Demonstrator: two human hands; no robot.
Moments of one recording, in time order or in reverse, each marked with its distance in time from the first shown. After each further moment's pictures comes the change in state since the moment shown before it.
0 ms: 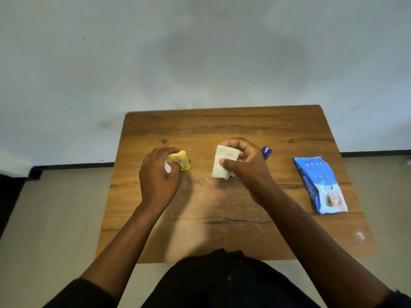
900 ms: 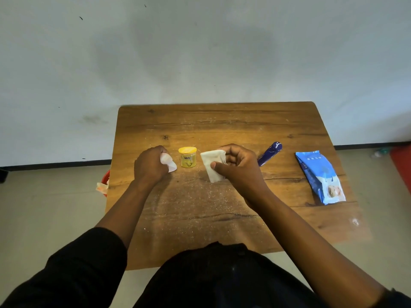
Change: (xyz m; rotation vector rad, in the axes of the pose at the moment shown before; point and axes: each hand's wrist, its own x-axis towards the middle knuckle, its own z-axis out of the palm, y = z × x) left_hand 0.061 -0.124 0.014 0.109 -0.479 -0.205; right_hand -0.007 0.002 0.084 -0.123 0.091 0.014
